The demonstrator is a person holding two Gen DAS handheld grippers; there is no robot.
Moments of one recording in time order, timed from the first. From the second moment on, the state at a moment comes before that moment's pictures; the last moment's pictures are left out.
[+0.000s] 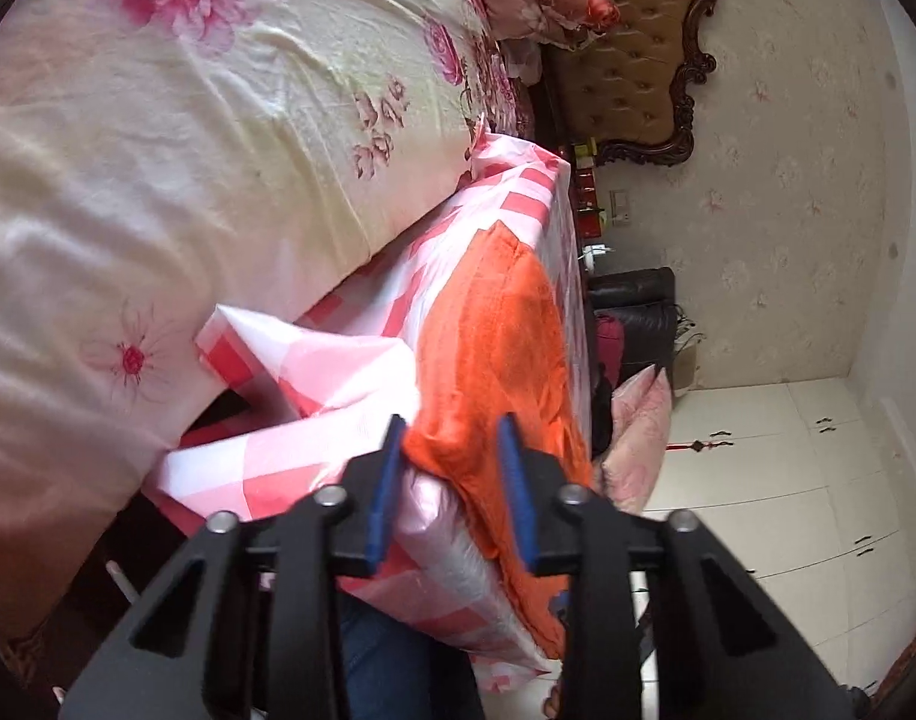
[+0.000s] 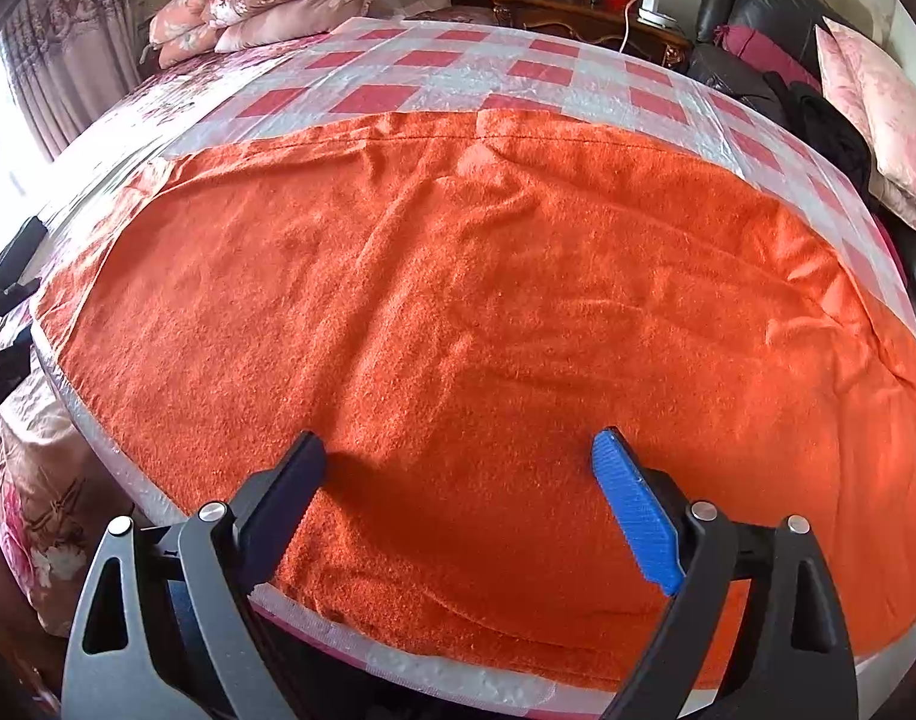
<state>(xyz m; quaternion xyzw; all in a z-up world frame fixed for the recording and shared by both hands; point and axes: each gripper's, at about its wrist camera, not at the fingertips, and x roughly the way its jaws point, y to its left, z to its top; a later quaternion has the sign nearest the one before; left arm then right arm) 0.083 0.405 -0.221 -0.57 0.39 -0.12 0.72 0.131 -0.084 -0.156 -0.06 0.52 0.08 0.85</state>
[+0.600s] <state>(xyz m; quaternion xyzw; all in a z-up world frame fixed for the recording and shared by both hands) 0.116 0.335 -0.102 -0.24 0.44 0.01 0.86 0.139 -0.101 -0.151 -0.02 0.54 0.05 0.84</state>
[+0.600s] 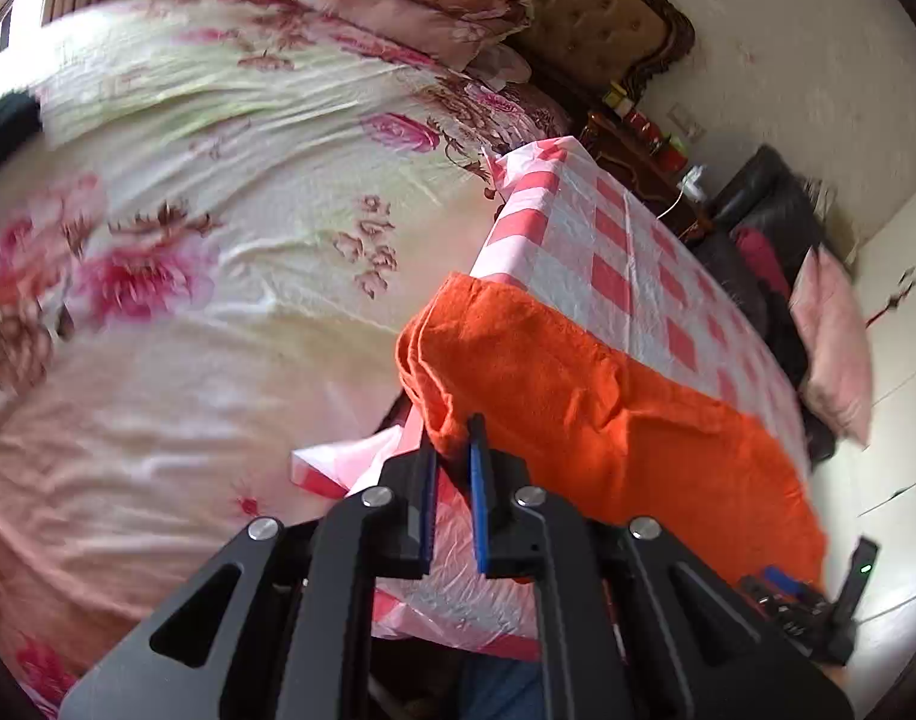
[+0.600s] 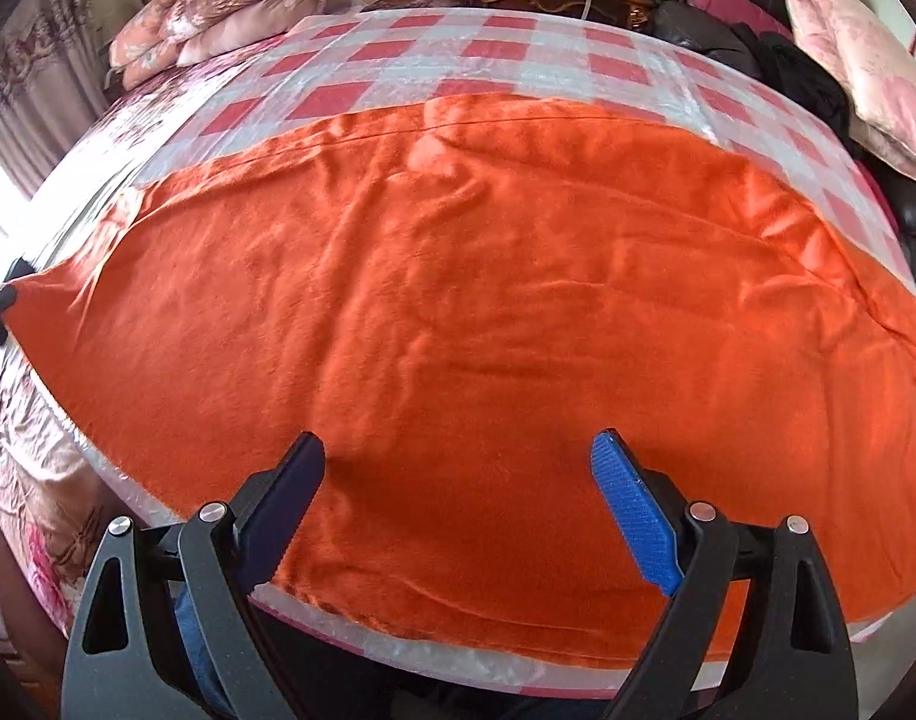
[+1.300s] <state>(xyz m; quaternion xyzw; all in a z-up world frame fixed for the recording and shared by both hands) 0.141 0.244 -0.047 -0.06 0.42 0.06 0.90 0.143 -0.159 -0.142 0.07 0.53 0.05 0.84</state>
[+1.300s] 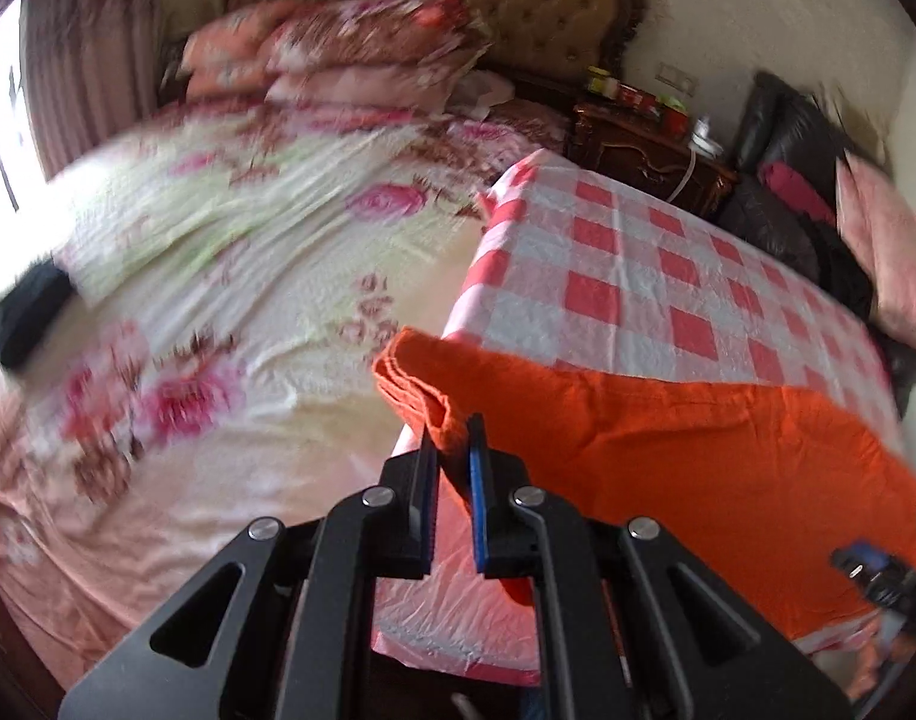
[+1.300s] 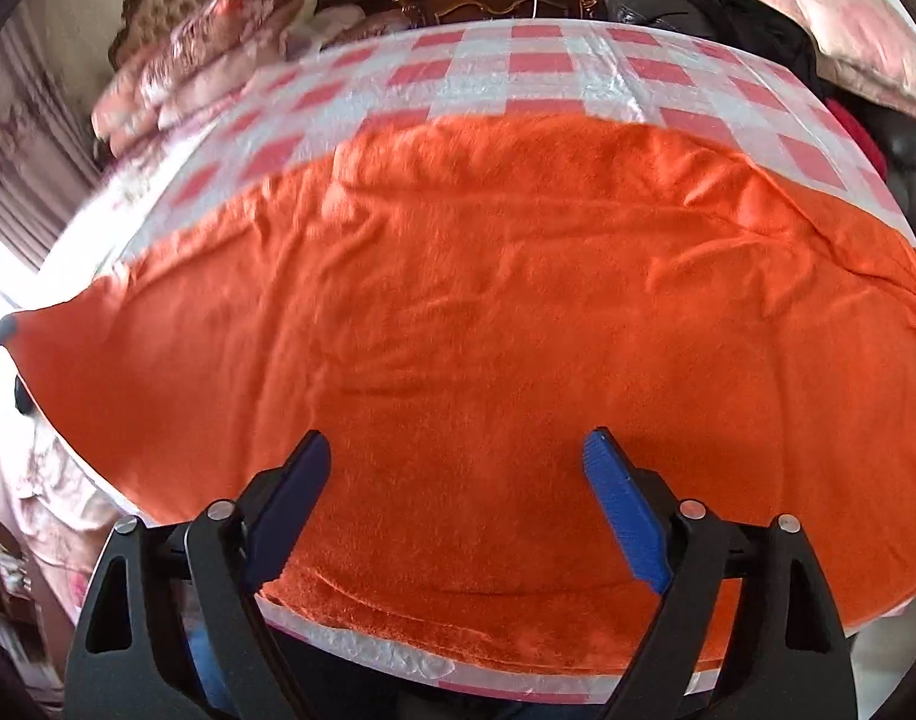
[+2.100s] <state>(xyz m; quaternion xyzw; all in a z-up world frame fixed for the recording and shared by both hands) 0.086 -0.029 -0.128 0.28 0.31 -0.10 0.90 0.204 -0.173 -0.130 0.31 0.58 0.22 0.72</state>
